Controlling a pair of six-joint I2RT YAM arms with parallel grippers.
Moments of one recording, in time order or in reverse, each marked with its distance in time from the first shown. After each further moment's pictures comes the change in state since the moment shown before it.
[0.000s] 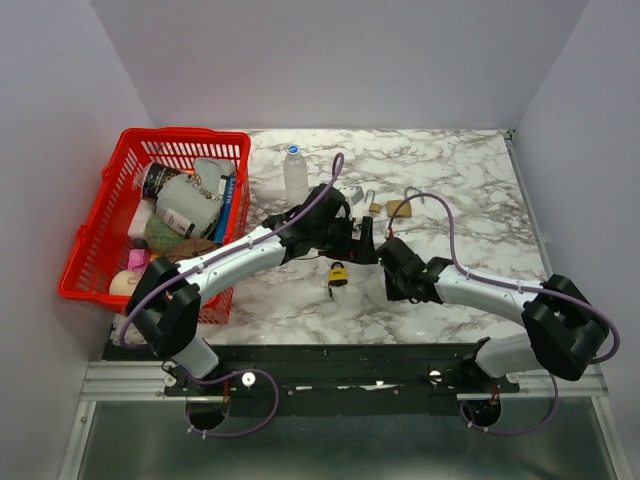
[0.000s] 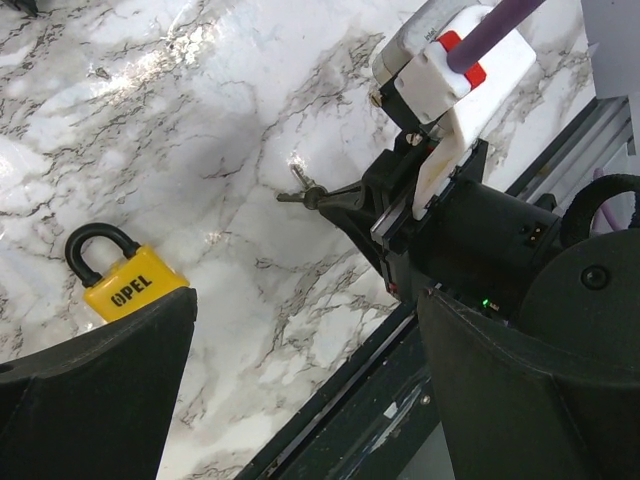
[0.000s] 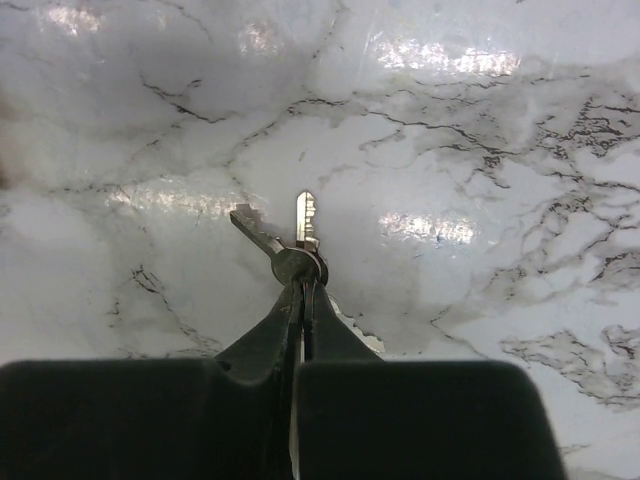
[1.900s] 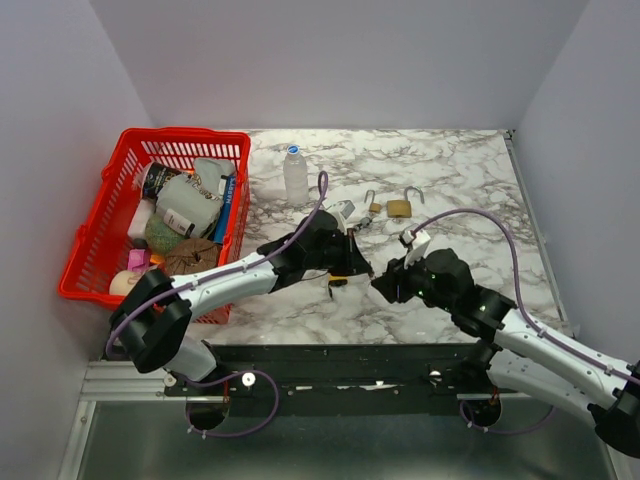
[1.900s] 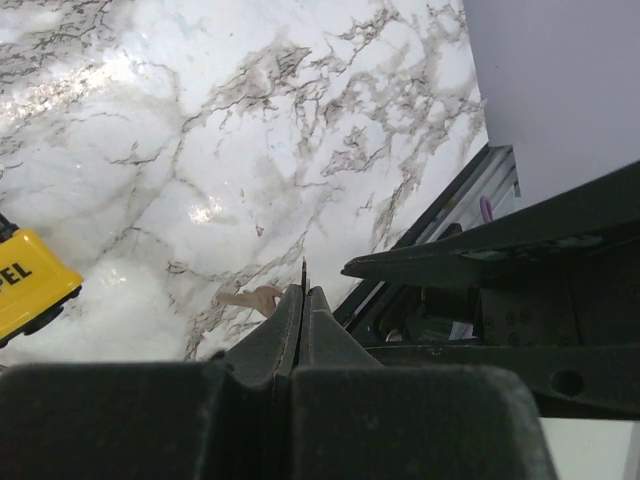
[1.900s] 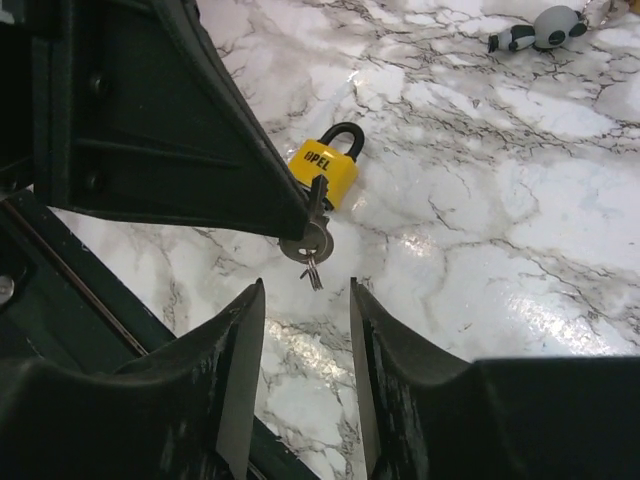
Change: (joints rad) left arm -0.073 -0.117 -0.289 0.382 -0.037 -0.267; right arm 0.022 -0.605 -0.177 0.244 -0.307 -0.245
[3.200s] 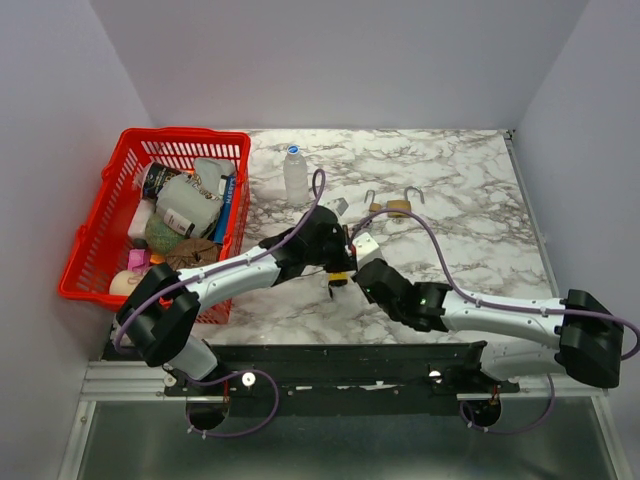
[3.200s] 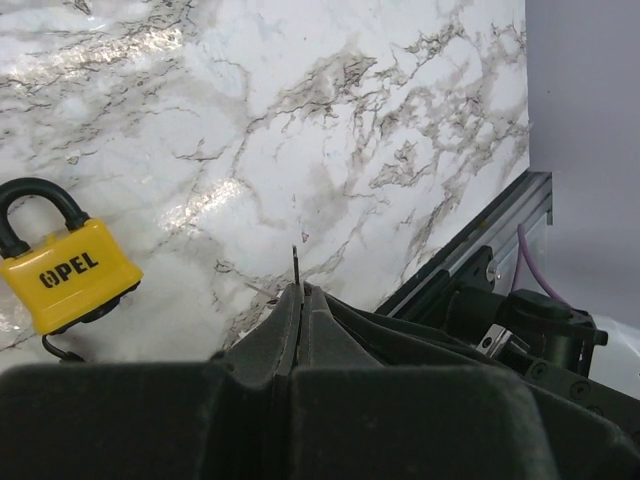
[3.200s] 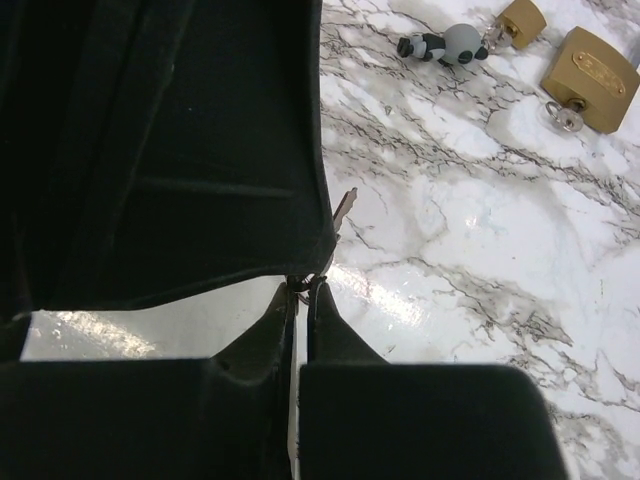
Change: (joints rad) left arm 0.034 0.055 0.050 -0.101 -0.024 -0.036; right arm 0.315 0.454 0.172 0.028 0.602 -0.135
